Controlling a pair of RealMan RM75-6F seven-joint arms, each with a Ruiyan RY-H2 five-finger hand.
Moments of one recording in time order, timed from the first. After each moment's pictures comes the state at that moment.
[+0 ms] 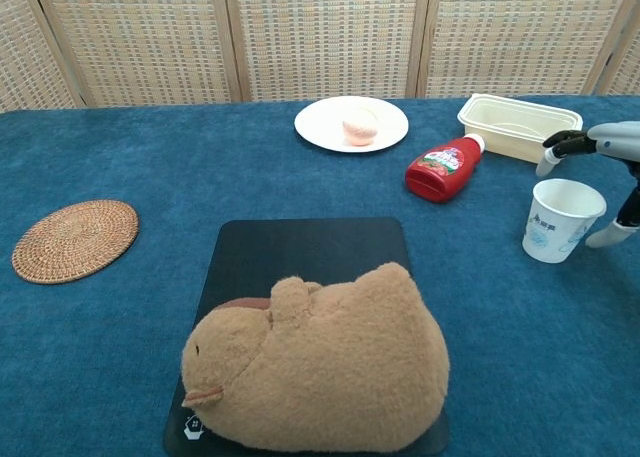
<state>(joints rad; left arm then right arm) -0.09 -1.20 -0.02 -1.68 1.62 1.54 0.22 0.59 -1.33 0.19 -1.50 -1.02 0.88 -0.37</state>
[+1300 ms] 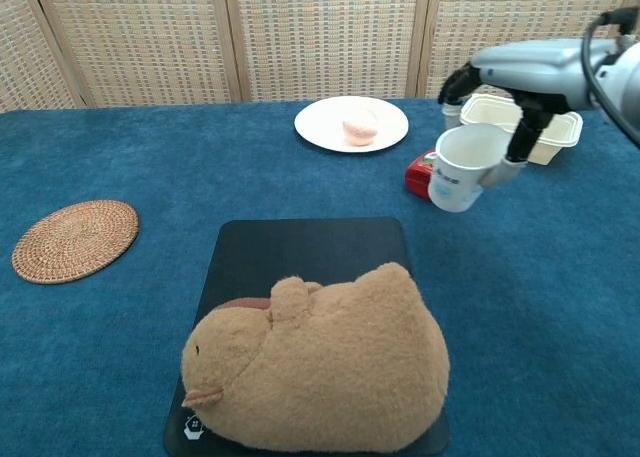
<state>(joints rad) -0.09 -1.18 -0.01 -1.68 1.63 1.55 0.18 0.79 -1.34 0.25 -1.74 -0.92 0.98 -0.64</state>
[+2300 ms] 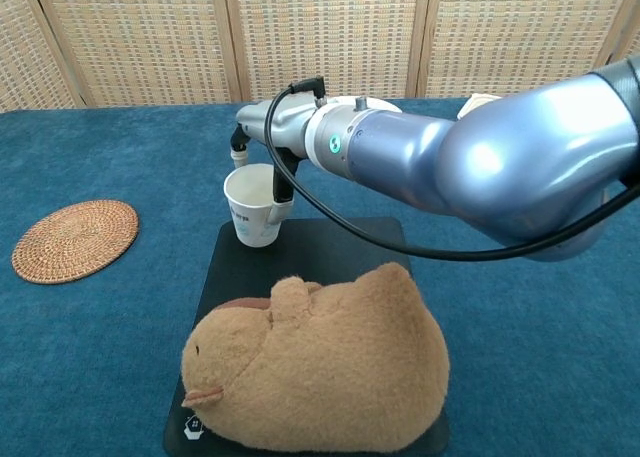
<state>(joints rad) -0.12 -1.19 -0.03 -1.63 1.59 1.50 0.09 1.24 -1.86 0.34 -1.23 -0.69 0.84 -0.73</state>
